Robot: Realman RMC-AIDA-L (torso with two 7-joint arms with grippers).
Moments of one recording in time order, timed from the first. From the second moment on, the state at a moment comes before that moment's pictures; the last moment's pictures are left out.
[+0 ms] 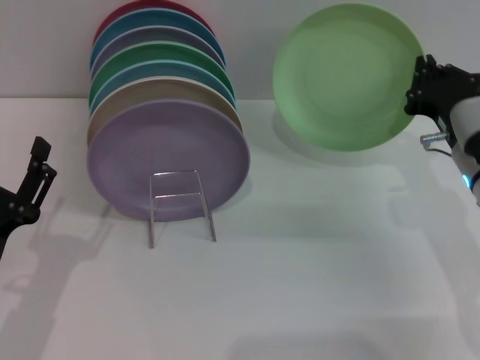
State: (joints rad) left arm -0.24 -2.07 -0.58 -0.27 2.19 1.63 -0.09; right arm 0.29 2.08 1.29 0.89 -2.49 -0.53 -0.42
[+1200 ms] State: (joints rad) left arm -0.25 -2.08 -0.21 -0.35 2.19 1.64 -0.16; right arm 0.11 2.09 0.66 0.60 -2.27 -1.45 -0.39
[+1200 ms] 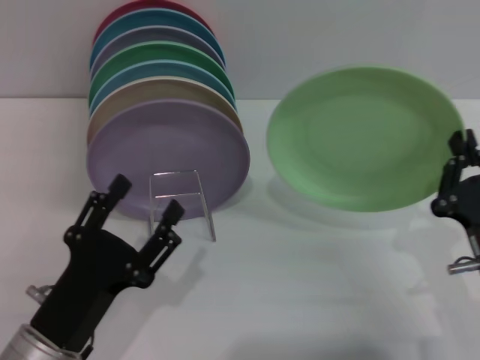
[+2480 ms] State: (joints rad) left arm -0.32 -2.08 -0.24 -0.42 2.18 1.39 -0.17; right arm 0.12 2.09 0.28 0.72 -2.07 -1.53 -0.70
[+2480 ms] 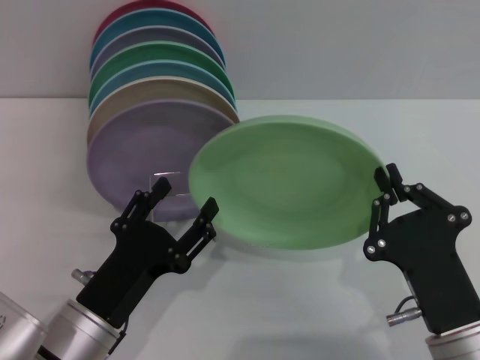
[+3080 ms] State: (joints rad) left arm -0.32 -2.08 -0.25 -0.42 2.18 1.39 -0.16; right arm 0.15 2.09 0.24 0.72 -2.04 -1.52 -0.70
